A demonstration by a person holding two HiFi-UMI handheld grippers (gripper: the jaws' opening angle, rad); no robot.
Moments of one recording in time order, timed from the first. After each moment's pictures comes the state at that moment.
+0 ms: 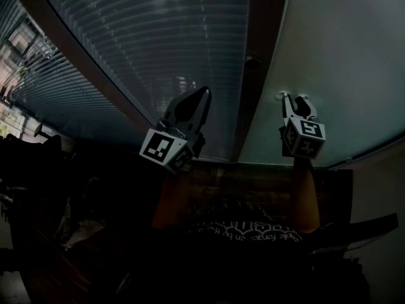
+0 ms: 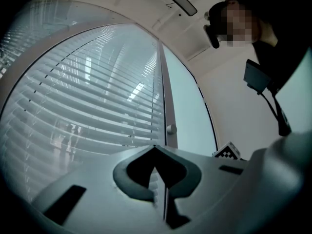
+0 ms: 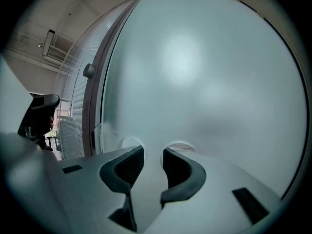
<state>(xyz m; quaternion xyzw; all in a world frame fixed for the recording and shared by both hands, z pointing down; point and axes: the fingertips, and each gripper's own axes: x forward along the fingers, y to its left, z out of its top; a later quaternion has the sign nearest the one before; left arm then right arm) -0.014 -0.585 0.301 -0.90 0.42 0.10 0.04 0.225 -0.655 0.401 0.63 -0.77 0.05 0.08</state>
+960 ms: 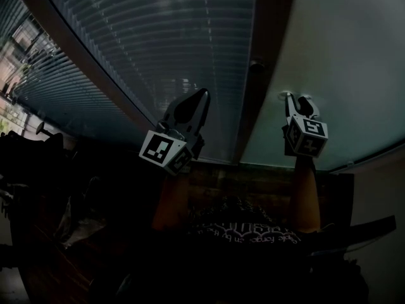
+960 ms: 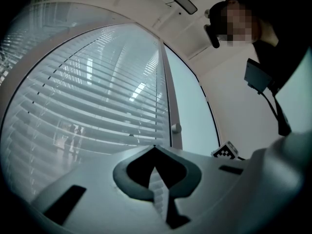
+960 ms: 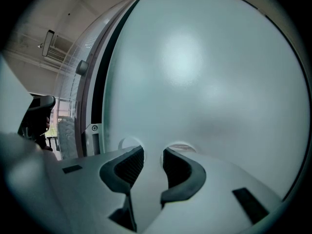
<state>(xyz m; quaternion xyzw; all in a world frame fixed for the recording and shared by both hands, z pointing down) -0.019 -0.587 0.306 -0.90 0.43 0.10 0.04 0.231 -0.669 0.404 0.63 -0.77 0.05 0.08</state>
